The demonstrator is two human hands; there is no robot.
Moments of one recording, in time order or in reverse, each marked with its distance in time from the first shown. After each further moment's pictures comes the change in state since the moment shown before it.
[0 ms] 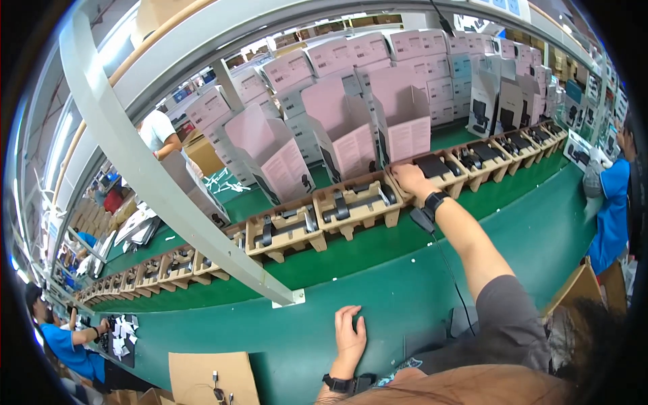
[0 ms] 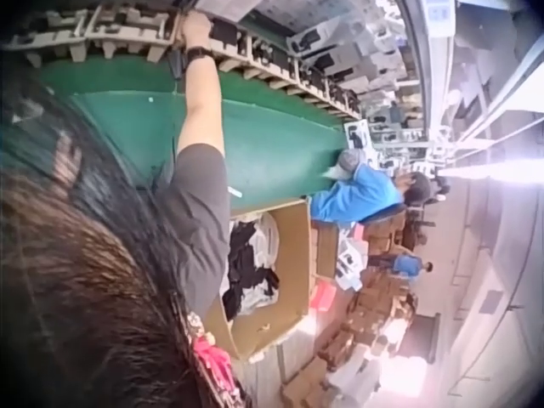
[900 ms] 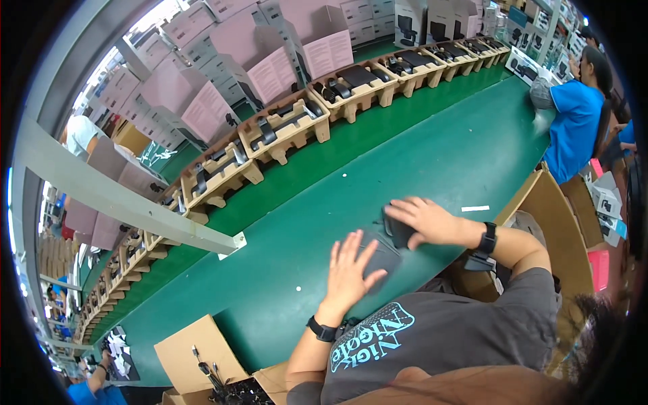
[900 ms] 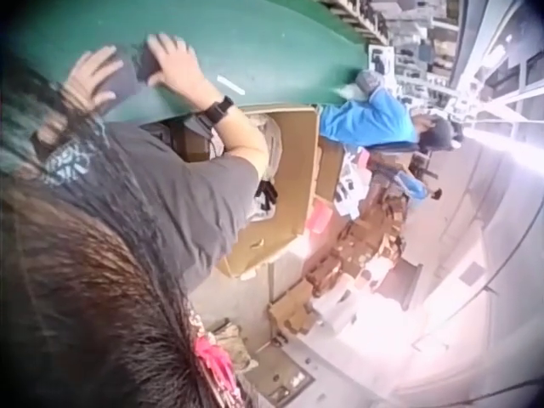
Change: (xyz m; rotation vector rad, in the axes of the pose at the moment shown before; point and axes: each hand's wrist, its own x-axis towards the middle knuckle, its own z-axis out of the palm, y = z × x) left_hand -0.025 0.069 0.001 0.235 -0.726 0.494; right_hand -0.346 -0.077 -0.126 0.074 -0.489 -0.228
